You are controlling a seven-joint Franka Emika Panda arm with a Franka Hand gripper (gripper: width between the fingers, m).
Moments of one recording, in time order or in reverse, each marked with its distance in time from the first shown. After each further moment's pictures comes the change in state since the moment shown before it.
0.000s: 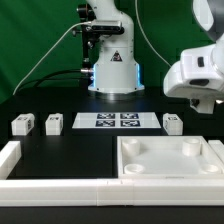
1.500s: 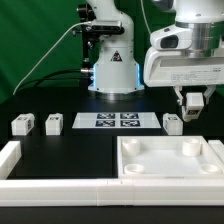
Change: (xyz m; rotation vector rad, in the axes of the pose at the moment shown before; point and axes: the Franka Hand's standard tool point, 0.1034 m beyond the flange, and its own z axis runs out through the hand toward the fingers) arm 0.020 0.027 -0.021 0.108 0.692 0.002
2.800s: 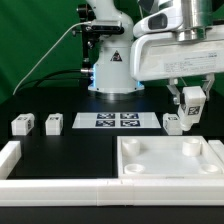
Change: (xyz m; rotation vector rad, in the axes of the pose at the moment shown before) arm 0.094 0.027 -0.046 0.033 0.327 -0.172
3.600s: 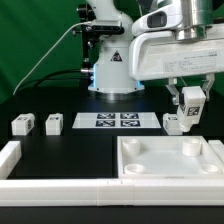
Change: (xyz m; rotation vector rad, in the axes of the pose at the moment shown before) arm 0.017 0.012 -0.002 -0.006 -0.001 0.006
